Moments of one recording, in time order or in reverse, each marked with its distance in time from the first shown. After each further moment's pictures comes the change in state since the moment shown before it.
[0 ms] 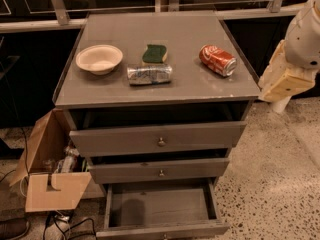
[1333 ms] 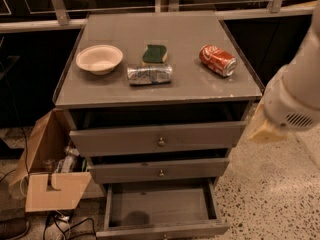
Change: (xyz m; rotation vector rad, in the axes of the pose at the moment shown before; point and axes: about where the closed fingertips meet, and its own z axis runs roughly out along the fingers) arm 0.015 0.052 0.074 -0.036 0.049 0.060
